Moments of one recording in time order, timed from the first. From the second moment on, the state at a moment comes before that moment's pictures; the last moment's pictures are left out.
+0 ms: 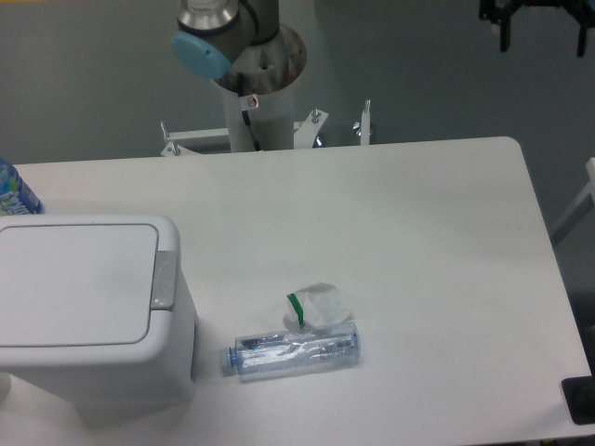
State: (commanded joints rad) arm 3.03 -1.54 -1.46 -1.35 1.41 1.53
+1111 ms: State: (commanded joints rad) arm 2.66 -1.60 -1.45 -1.22 1.37 0.69
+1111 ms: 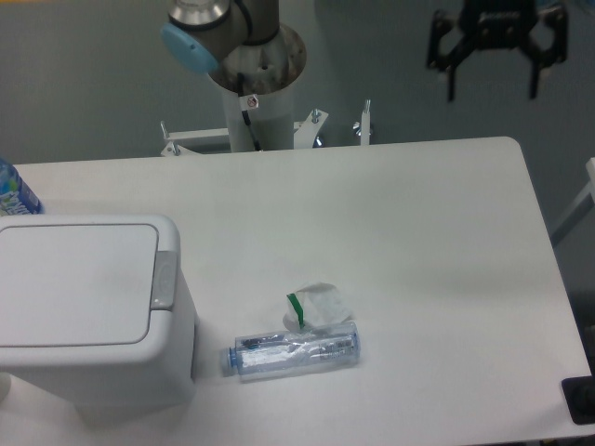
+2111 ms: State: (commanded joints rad) arm 2.32 -1.76 -1.46 -1.03 1.19 0.25
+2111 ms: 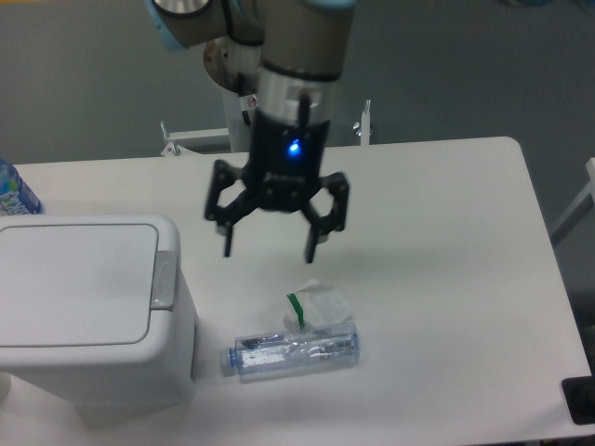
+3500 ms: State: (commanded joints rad) arm 2.28 -1.81 -1.48 -1.00 1.19 0.25
